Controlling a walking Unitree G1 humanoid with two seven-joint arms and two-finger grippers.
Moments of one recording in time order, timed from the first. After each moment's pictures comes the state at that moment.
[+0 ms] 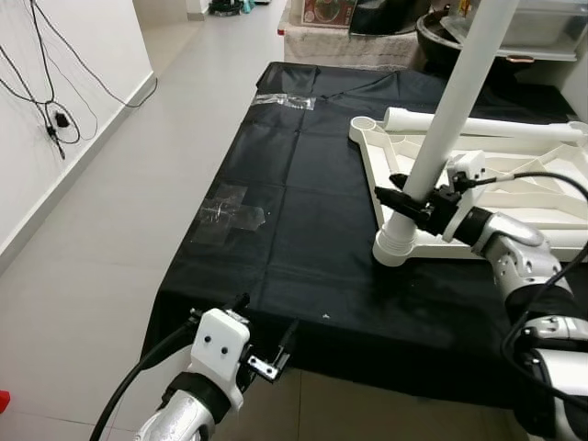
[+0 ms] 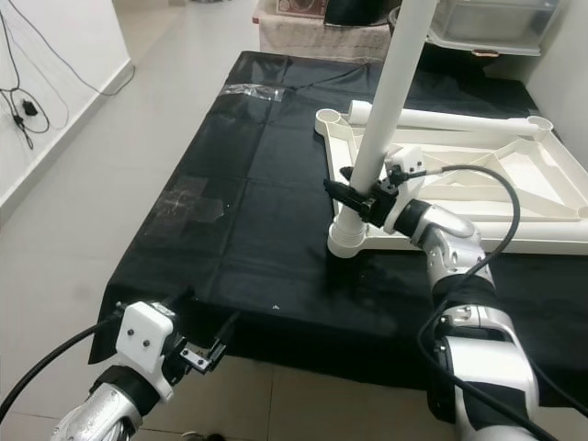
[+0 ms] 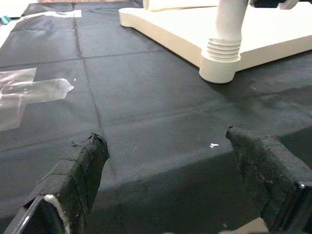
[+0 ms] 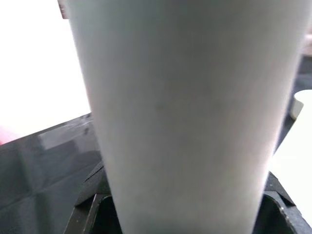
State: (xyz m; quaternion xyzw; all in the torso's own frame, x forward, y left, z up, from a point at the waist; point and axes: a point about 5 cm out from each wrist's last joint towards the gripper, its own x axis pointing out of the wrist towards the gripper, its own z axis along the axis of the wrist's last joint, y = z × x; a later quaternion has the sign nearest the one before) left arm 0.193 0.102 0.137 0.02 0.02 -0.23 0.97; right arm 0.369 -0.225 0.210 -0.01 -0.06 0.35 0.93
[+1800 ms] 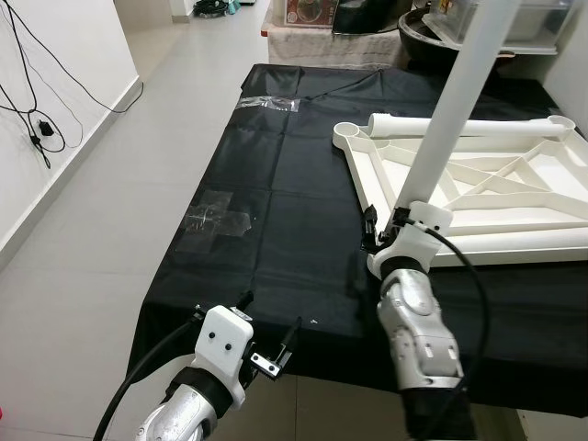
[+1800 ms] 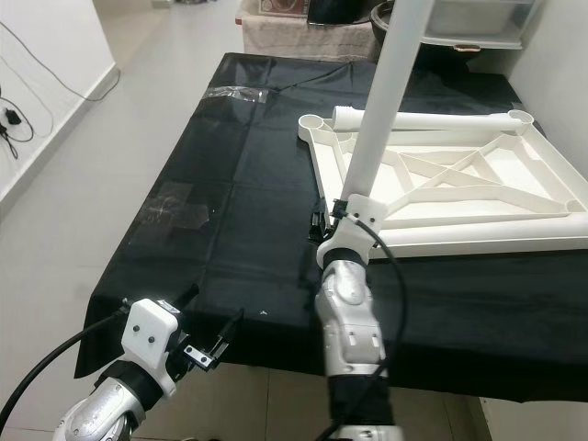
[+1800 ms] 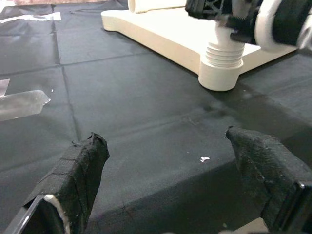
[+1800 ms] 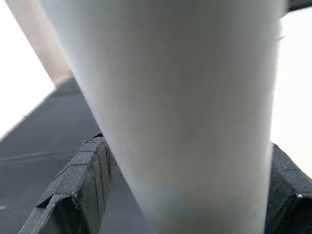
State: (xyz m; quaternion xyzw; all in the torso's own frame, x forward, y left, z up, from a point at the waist) left arm 0.199 0.100 0.135 0.02 0.01 -0.24 0.97; right arm 0.326 -0.145 0.180 0.12 -0.06 -0.01 0.99
